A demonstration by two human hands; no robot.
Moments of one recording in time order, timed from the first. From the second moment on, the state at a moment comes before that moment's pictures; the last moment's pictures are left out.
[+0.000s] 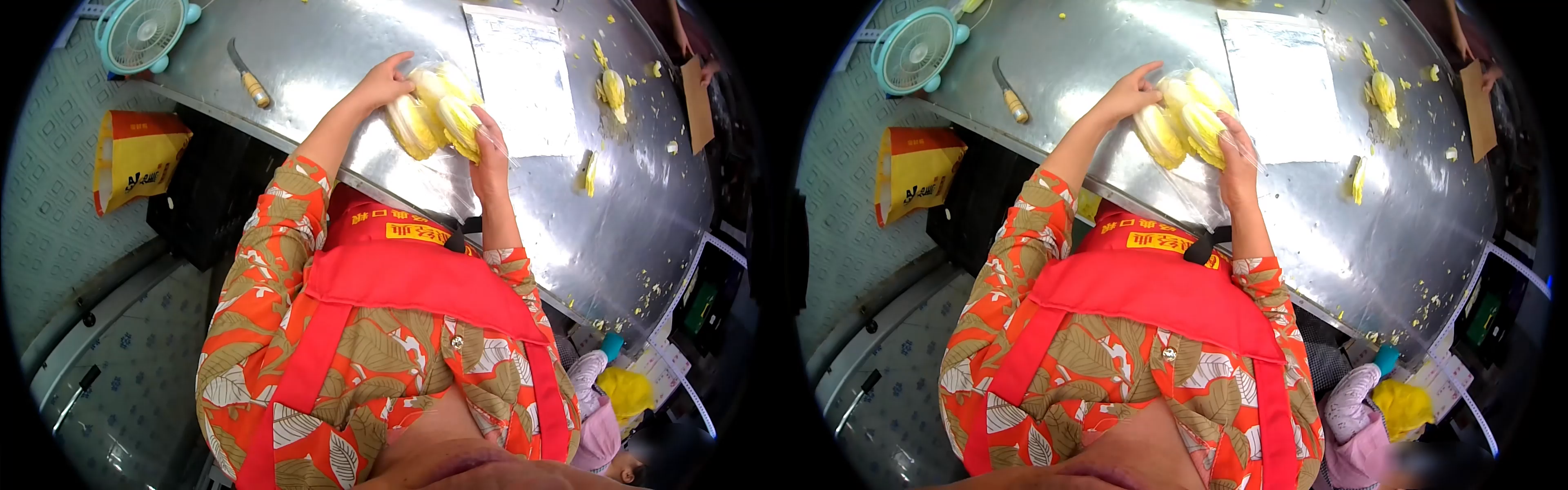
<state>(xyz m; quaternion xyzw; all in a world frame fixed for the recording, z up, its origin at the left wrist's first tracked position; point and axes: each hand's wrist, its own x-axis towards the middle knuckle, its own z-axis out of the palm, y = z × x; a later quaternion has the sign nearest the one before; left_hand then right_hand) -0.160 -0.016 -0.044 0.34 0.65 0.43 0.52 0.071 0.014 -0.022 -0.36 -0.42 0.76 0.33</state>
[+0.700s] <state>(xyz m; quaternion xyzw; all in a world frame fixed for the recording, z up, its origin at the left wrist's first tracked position) -0.152 -0.015 -0.038 0.35 0.66 0.44 0.49 0.041 -0.011 -0.025 -0.27 -0.76 0.52 0.26</state>
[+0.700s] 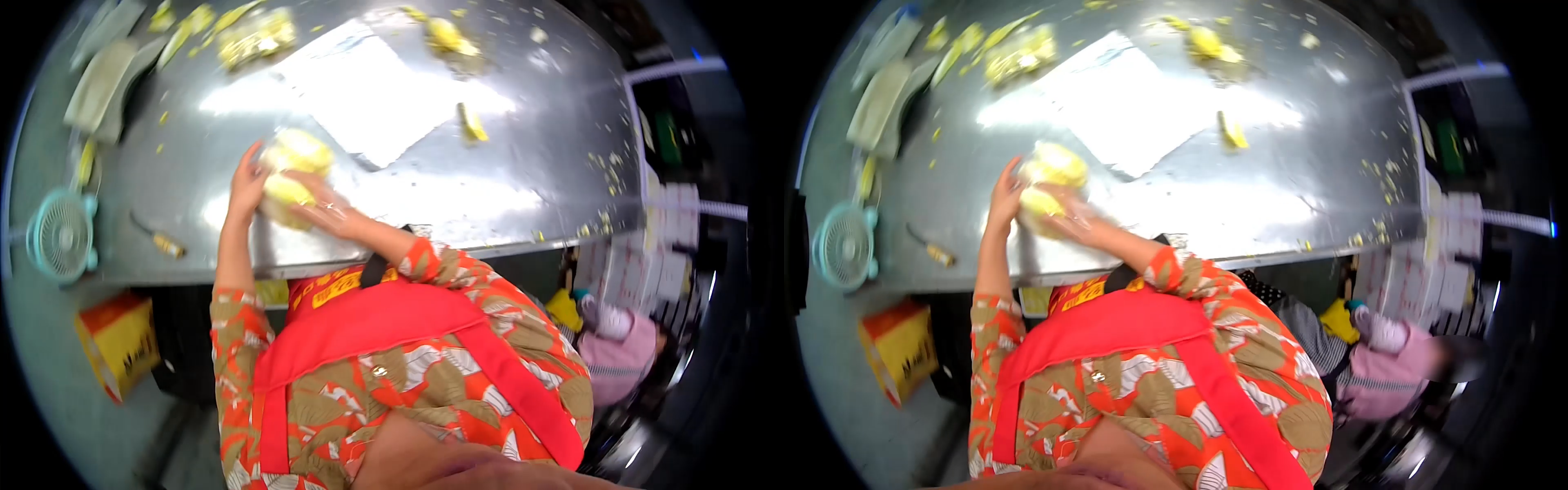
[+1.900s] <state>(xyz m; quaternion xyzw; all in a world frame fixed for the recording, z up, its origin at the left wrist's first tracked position) -0.155 -0.019 -0.048 0.39 0.64 0.43 0.50 0.049 -0.023 0.000 -0.35 -0.71 0.54 0.28</state>
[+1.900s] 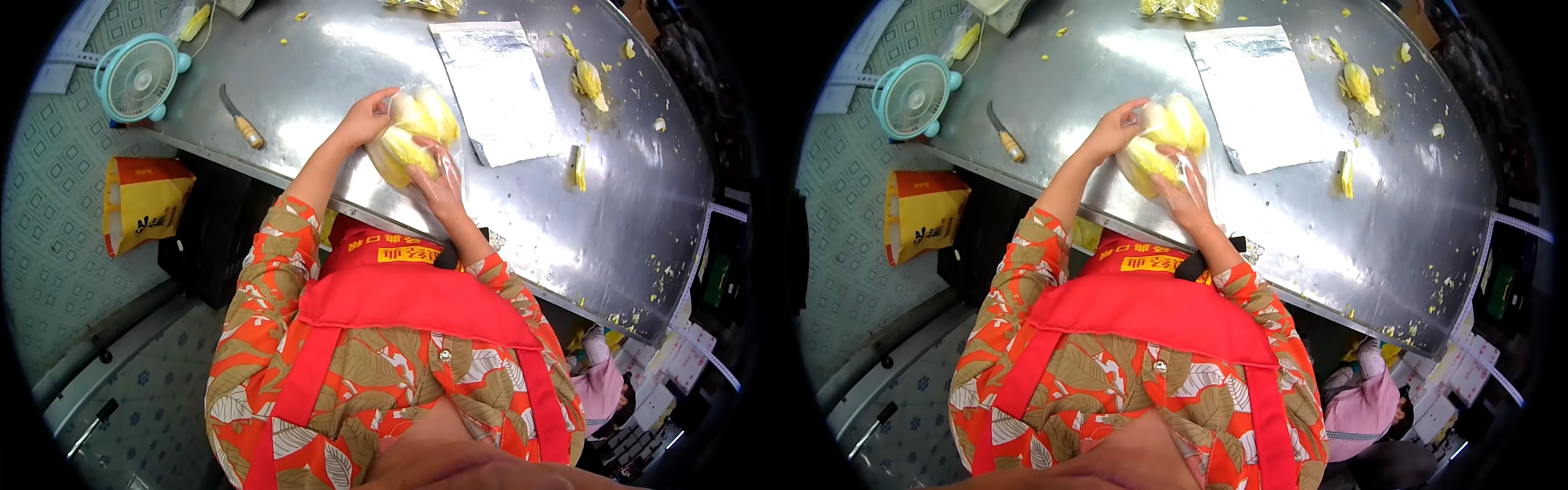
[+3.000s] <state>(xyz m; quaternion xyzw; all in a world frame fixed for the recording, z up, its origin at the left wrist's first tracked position) -0.146 -0.016 -0.030 0.38 0.70 0.37 0.48 0.094 -0.021 -0.024 -0.37 -0.77 0.41 0.31</state>
